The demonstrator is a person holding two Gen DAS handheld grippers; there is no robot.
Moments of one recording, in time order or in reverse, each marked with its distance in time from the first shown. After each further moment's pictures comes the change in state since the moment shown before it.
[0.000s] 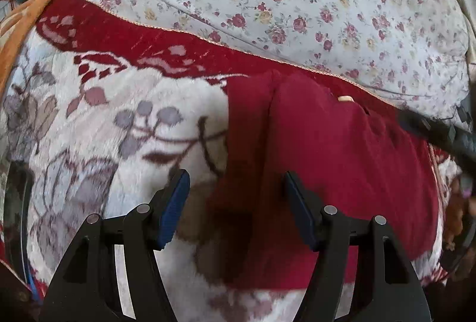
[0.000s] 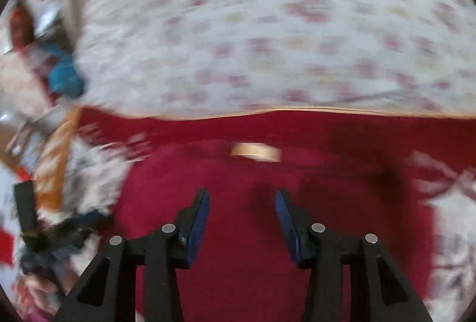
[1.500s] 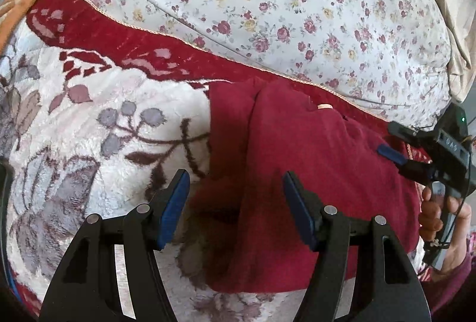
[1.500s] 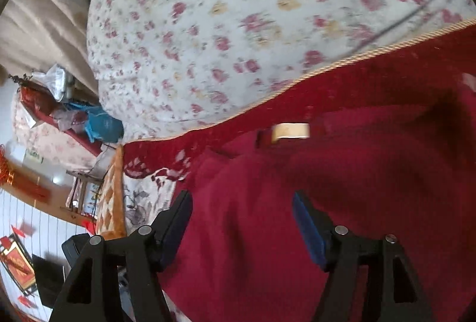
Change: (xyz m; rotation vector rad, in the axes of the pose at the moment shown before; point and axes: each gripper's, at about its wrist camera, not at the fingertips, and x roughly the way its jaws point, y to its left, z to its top) left arm 0.004 0.001 -0.001 -0.027 -0.032 -0.128; right arm 0.015 -0.048 -0.020 0.334 0.000 0.247
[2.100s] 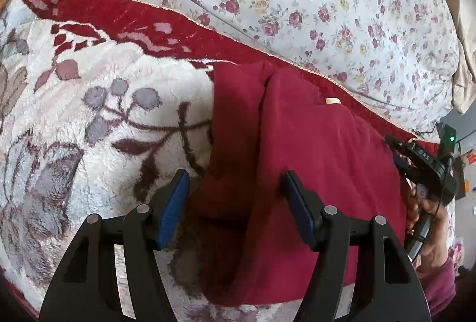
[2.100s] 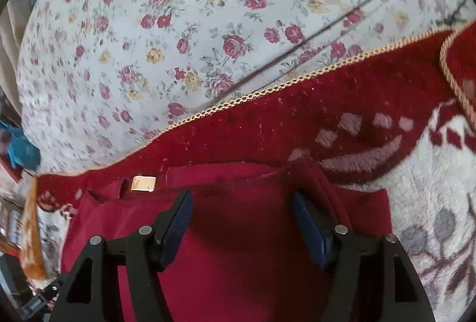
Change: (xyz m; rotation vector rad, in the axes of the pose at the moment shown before) left arm 0.022 0.009 0.004 -0.073 0.086 -0.020; right arm -0.028 -0.072 0.024 -0.011 -0.170 -0.433
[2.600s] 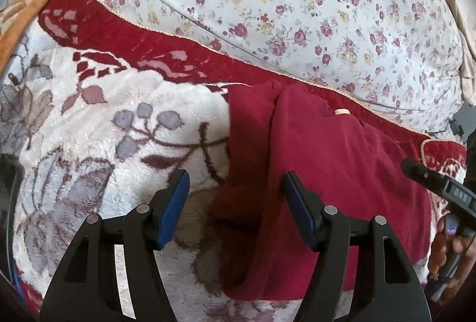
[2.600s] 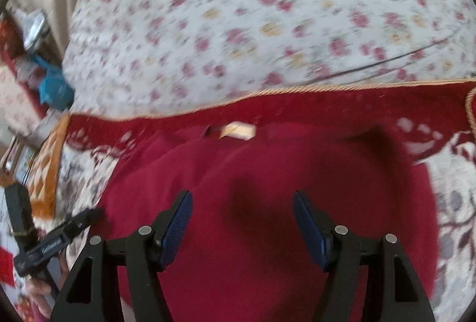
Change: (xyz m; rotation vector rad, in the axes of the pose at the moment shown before) left arm -0.020 -0.004 -0.007 0.062 -0.116 0.108; right arm -0.045 0.088 -0.057 -0.251 0.059 0.127
